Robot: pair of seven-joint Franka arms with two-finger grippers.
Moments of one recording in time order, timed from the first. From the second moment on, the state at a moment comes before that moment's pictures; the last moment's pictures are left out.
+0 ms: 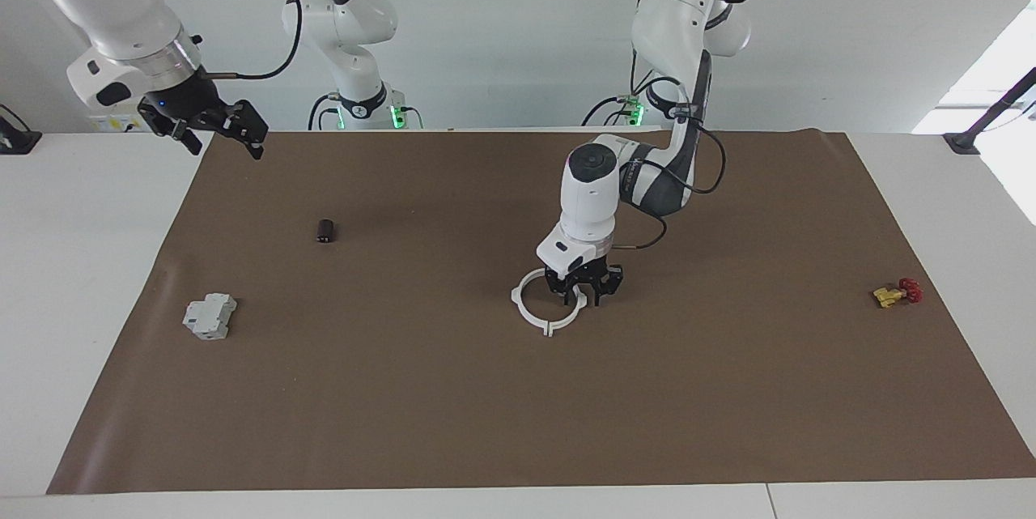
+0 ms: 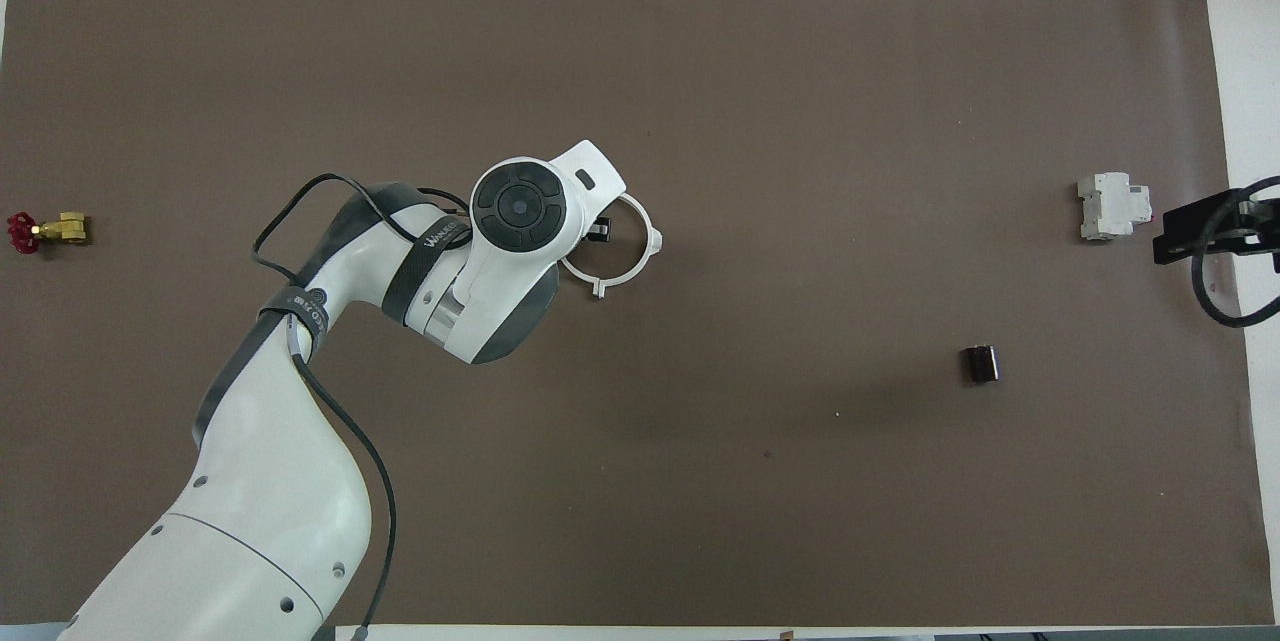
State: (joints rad) left arm -0.62 0.47 0.04 -1.78 0.14 2.37 -0.50; right arm 0.03 -0.02 -0.12 -1.61 -0.02 1.50 0.02
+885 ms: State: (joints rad) left arm -0.29 0.15 0.06 -1.90 0.14 2.17 -0.40; right arm 0.03 -0.02 -0.12 -1.61 -0.02 1.50 0.02
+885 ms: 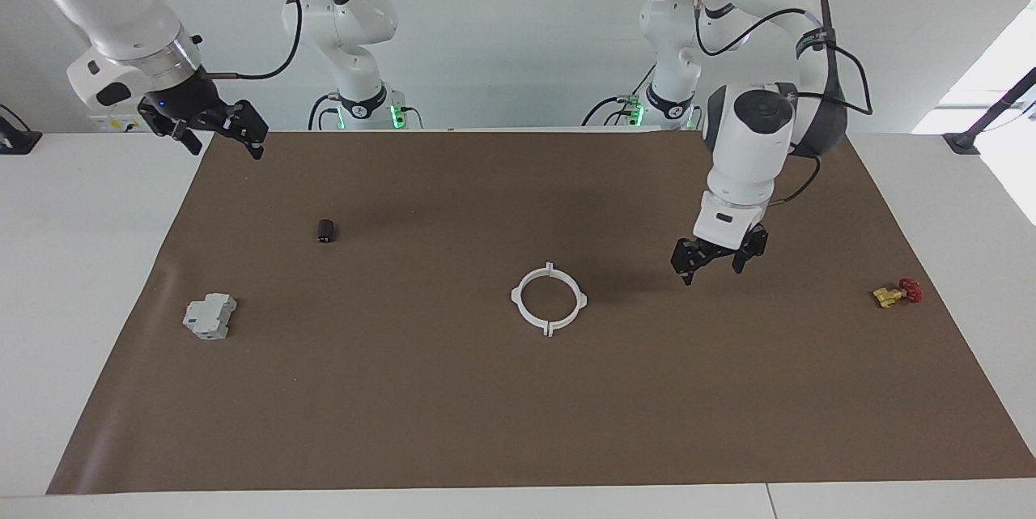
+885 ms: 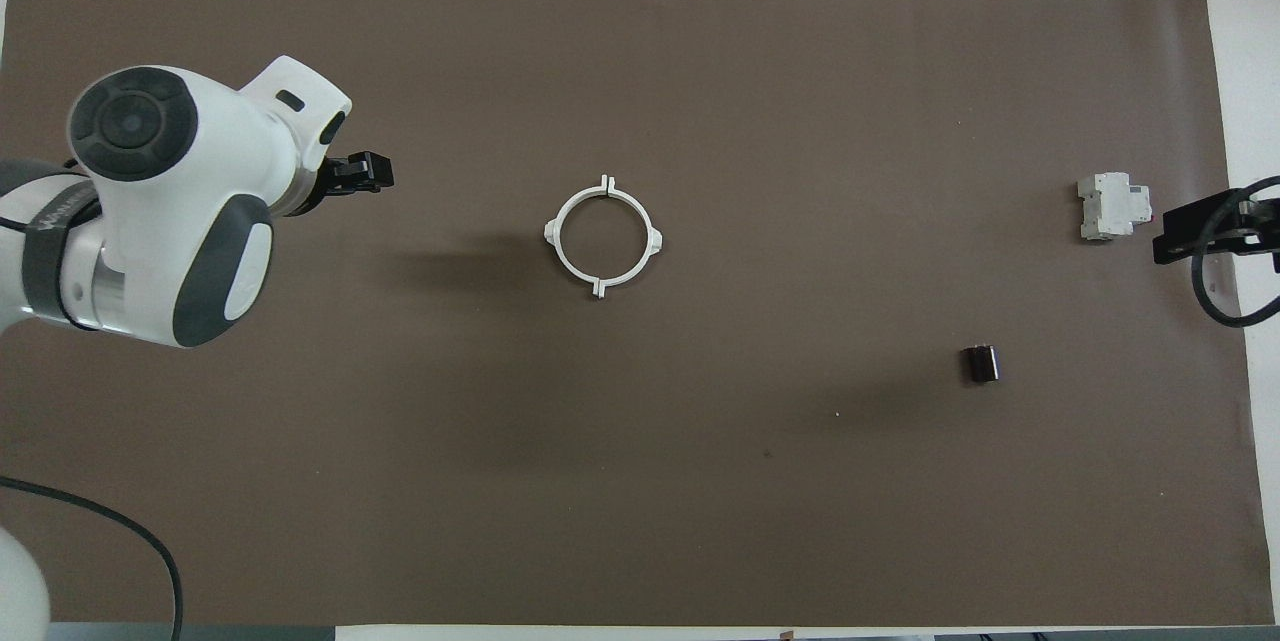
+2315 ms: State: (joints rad) left arm -0.01 0.00 0.06 -1.59 0.00 1.59 0.00; right arm 0.03 -0.02 -0.12 -1.61 -0.02 1.50 0.02
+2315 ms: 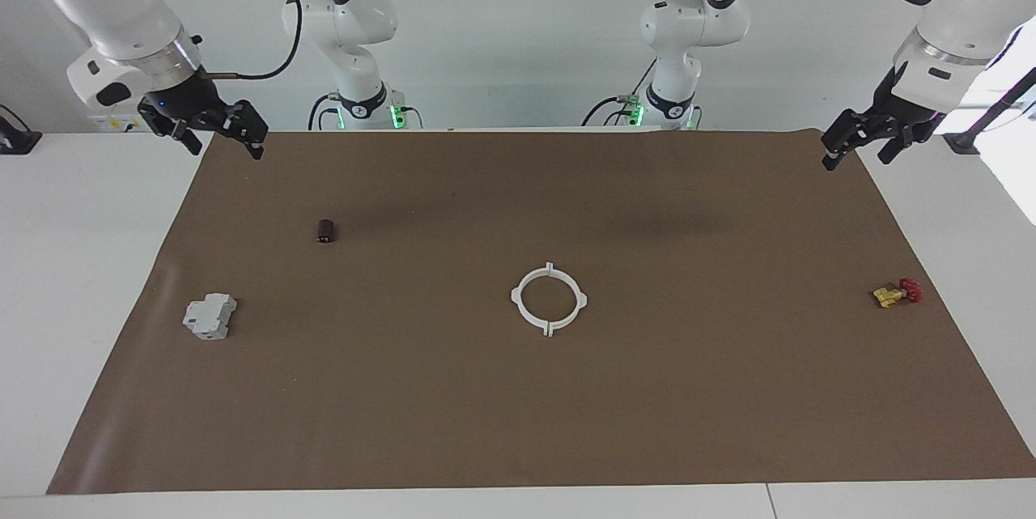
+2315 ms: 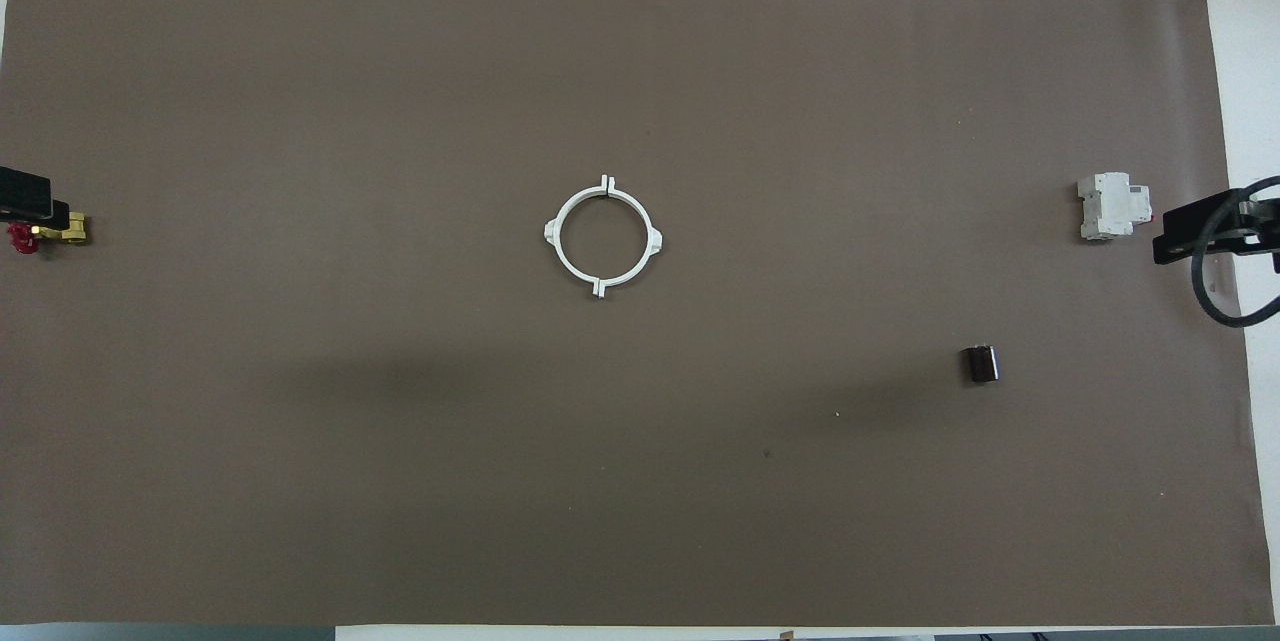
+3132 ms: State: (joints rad) left arm -0.01 -0.03 0.06 -1.65 0.00 1.57 0.00; right arm 0.03 -0.02 -0.12 -1.61 -0.02 1.50 0.02
